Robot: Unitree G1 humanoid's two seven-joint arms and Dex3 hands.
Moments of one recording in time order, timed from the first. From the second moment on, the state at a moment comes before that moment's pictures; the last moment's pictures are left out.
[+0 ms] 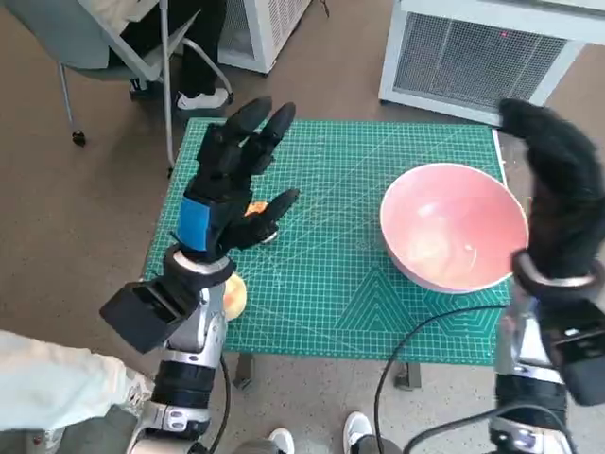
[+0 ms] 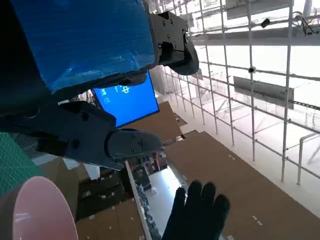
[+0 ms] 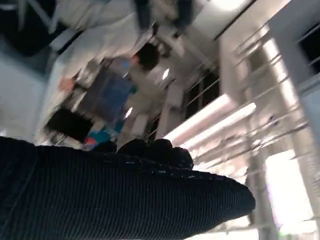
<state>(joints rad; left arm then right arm) -0.52 0.04 0.07 0.33 -0.23 -0.64 -0.37 -0.55 -0.27 -0.26 0.41 0.18 -0.84 0.22</state>
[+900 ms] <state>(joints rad) -0.50 0.04 0.08 0.33 -0.24 -0.65 -0.35 -0.67 -0.40 -0.42 1.18 0.16 -0.79 0.00</state>
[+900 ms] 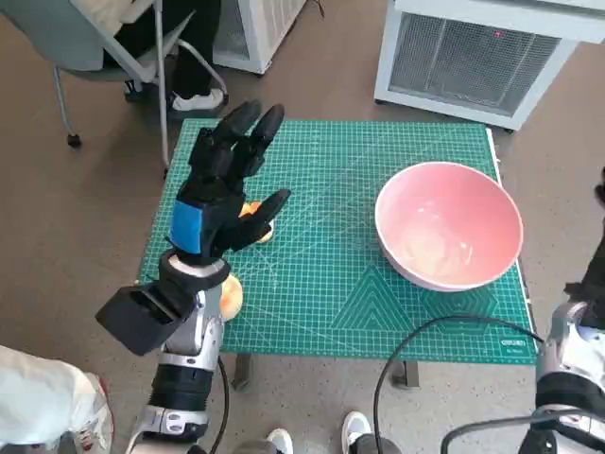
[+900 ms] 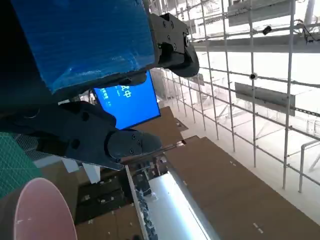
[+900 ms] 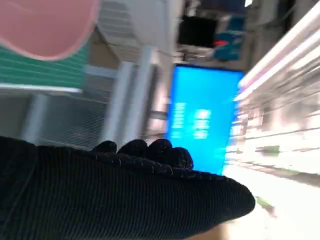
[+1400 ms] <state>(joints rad) -0.50 0.05 0.09 0.33 -0.24 -0.65 -0.36 -0.71 -0.29 -0.37 1.27 0.15 -0.64 -0.01</state>
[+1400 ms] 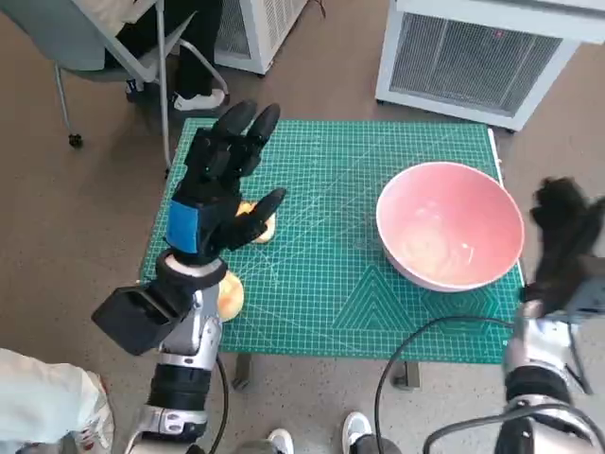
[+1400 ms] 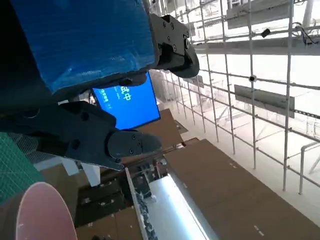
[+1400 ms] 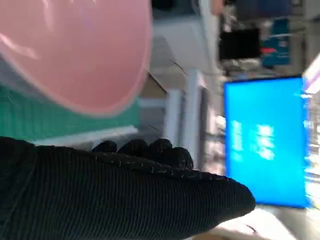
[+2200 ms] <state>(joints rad) -0.42 0.09 0.12 0.26 -0.22 -0.66 -0.32 -0.82 -0.17 -0.34 1.30 0.15 -0.51 0.01</state>
